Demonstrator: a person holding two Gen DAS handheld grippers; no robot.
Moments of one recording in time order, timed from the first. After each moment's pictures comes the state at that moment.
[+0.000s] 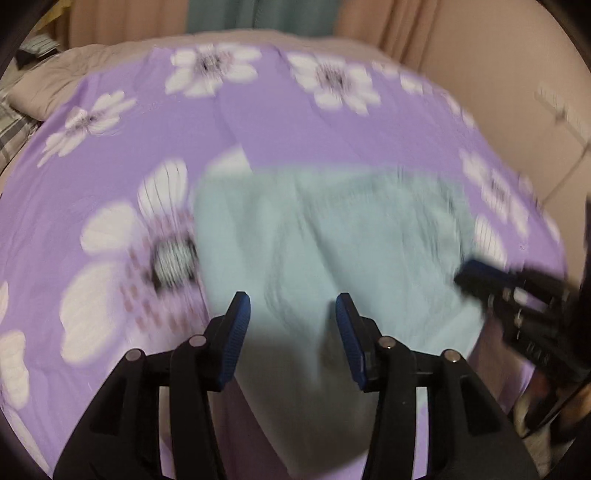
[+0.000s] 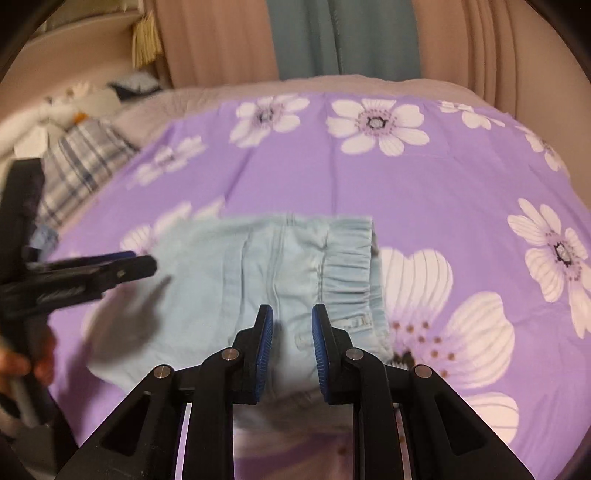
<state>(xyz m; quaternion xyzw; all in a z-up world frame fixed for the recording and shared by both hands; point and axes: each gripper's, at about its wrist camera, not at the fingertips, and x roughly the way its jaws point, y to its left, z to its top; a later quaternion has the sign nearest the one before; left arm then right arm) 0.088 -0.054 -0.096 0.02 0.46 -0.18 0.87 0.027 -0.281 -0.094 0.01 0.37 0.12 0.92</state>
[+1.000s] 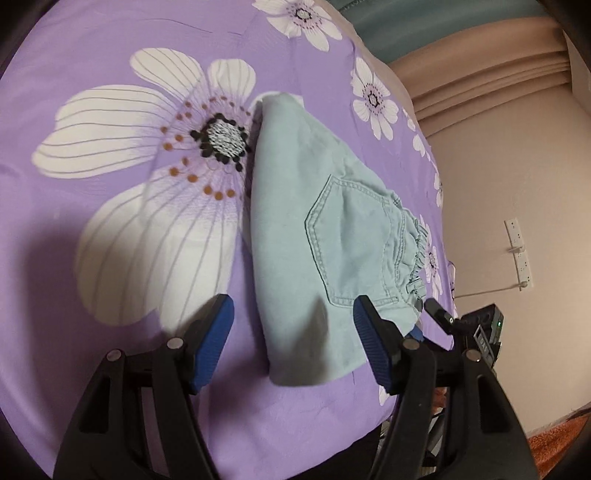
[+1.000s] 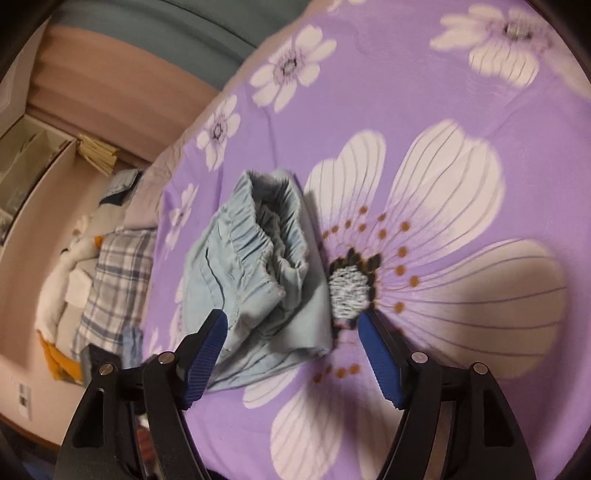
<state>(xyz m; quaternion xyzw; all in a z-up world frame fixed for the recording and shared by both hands) 0.071 0.015 -0.111 -0.31 0.52 -0.21 0.77 0.008 -0.377 -0.141 0.36 0.42 0.17 0.81</state>
